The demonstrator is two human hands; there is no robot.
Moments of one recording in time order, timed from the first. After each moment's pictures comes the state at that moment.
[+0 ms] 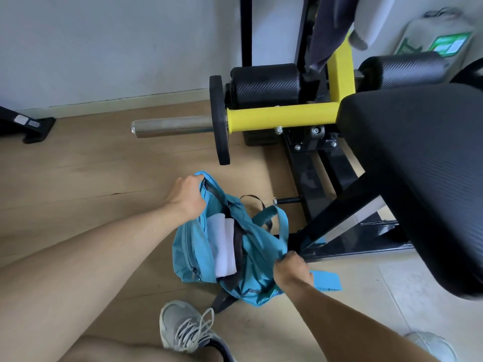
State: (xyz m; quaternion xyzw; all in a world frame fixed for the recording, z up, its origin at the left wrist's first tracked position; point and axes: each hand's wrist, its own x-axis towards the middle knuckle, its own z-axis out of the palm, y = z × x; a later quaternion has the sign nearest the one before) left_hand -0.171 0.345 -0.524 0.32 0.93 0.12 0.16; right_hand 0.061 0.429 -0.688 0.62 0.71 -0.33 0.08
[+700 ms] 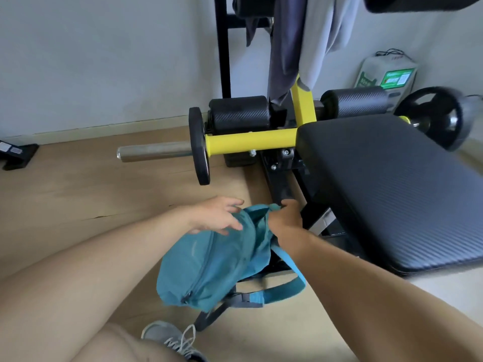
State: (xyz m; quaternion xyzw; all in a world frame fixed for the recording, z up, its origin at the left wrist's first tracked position) left_hand -0.103 0.397 -0.493 0.35 0.73 0.26 0.52; right_hand 0.039 0.502 -0.538 0.61 0.59 -0.50 -0.17
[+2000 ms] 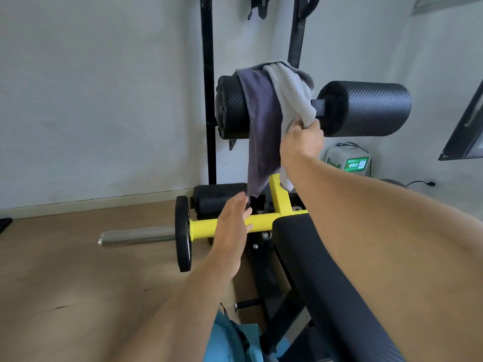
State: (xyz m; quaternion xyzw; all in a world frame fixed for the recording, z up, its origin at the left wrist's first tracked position) left_hand -0.046 0.475 -0.348 0.23 0.56 0.72 0.34; right_hand -0.022 0.644 -0.236 0.46 0.58 -0.37 -0.56
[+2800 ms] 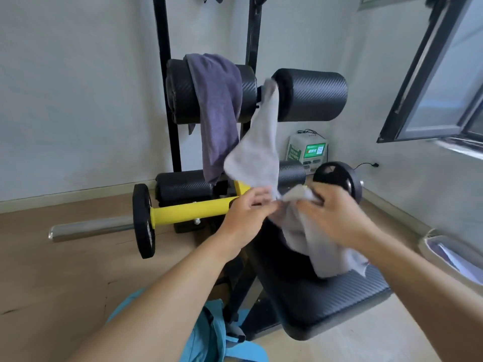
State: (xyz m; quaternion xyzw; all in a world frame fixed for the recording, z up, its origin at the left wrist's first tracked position) left_hand 0.043 0.502 -0.346 0.43 0.58 0.59 0.36; right_hand 0.213 0.570 -0.300 0.41 0.83 -0.24 -0.31
